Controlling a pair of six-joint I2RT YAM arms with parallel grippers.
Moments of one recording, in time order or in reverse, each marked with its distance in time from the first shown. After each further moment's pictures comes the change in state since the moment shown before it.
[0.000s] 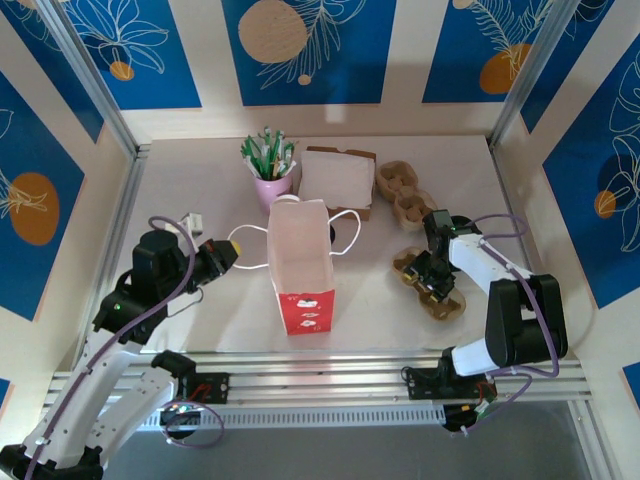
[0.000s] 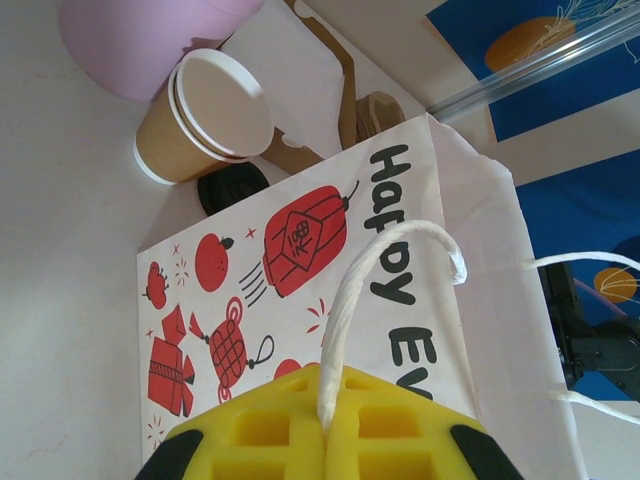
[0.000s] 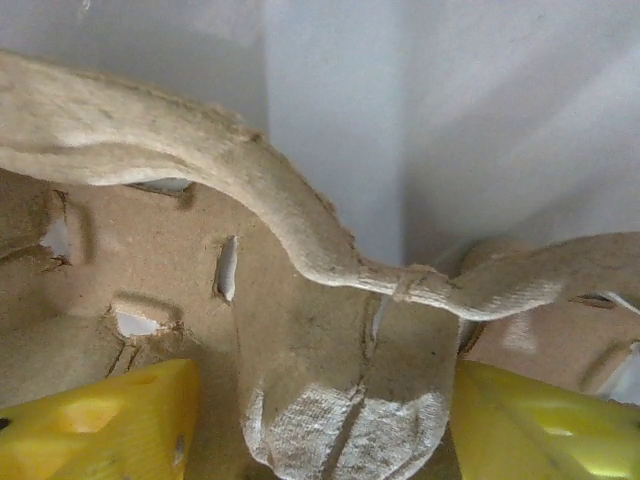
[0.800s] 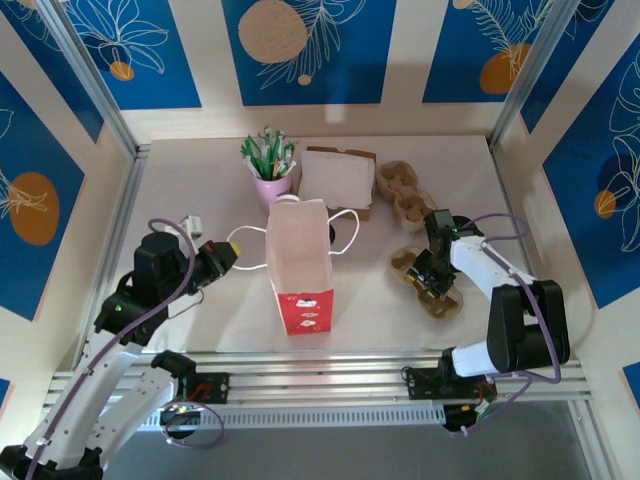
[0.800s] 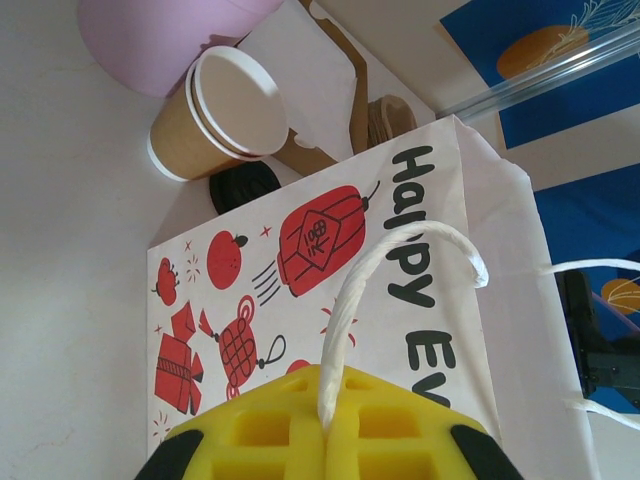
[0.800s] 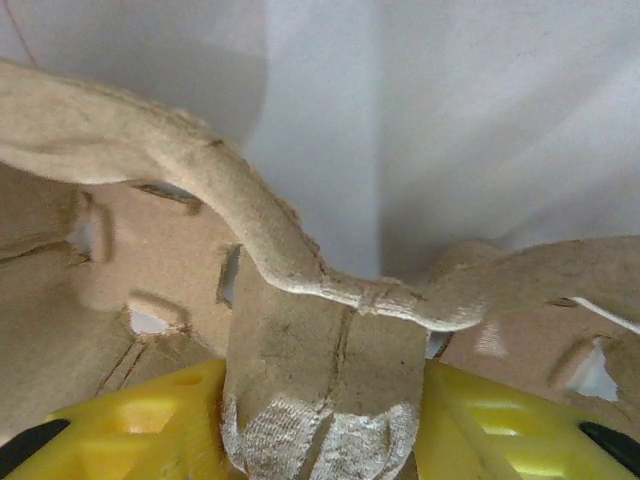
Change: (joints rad) left arm -0.001 -0.012 -0.022 0.002 -0.019 -0.021; right arm 0.001 -0.042 -0.007 0.008 0.000 -0.005
